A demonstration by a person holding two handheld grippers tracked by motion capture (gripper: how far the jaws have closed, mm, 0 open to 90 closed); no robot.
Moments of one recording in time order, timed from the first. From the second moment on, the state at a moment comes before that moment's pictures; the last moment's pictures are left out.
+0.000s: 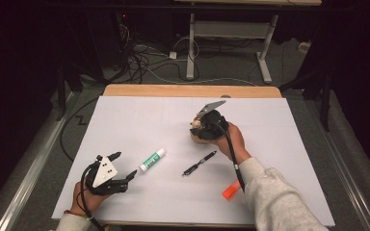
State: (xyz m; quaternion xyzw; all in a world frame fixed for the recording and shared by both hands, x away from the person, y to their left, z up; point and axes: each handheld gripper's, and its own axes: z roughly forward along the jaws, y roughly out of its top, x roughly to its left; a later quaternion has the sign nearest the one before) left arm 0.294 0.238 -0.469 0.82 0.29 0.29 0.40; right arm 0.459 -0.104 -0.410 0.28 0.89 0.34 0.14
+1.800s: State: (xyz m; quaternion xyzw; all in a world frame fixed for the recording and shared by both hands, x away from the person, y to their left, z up) left arm 0.298 0.232 -0.475 0.83 0.28 0.28 0.38; right arm 0.424 -0.127 -0.383 0.24 0.84 0.42 0.24
